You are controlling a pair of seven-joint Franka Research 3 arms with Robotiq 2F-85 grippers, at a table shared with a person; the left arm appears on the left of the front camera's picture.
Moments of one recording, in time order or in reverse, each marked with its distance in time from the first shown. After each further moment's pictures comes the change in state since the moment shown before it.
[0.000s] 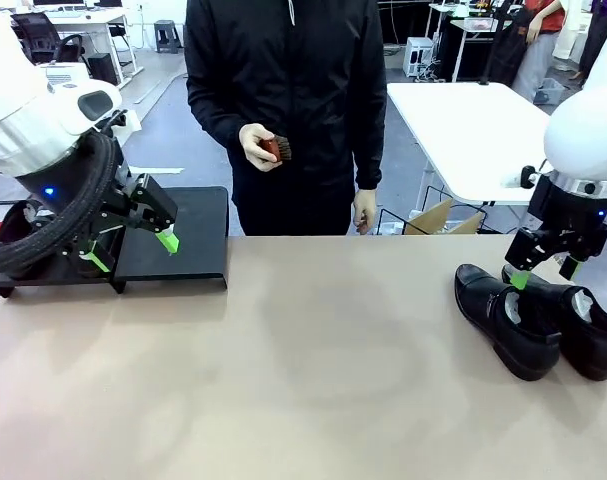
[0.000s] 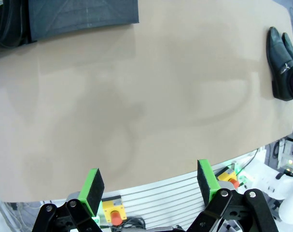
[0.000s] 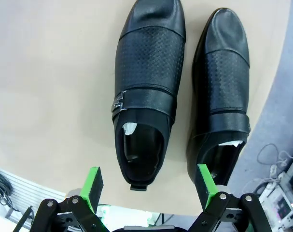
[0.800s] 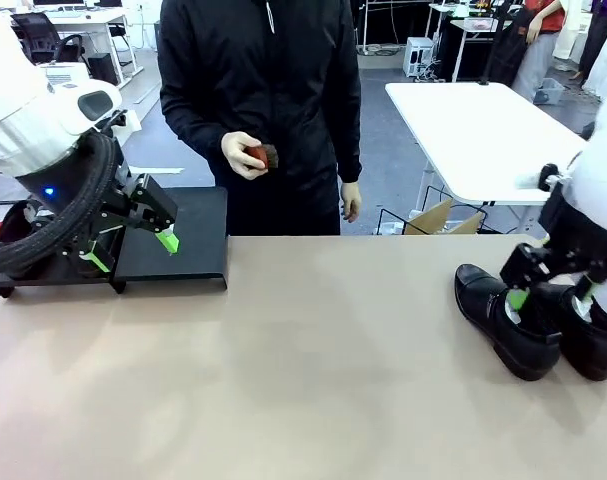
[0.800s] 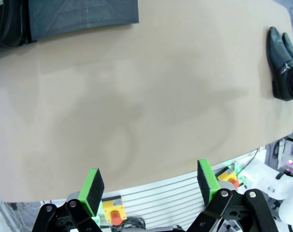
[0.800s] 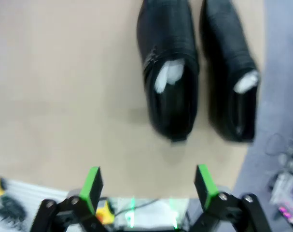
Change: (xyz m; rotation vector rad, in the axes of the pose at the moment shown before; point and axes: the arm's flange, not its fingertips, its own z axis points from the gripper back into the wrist) left arm 0.000 0.000 0.000 0.000 0.000 0.000; right arm -0.064 0.060 0.026 -0.070 -0.135 -0.127
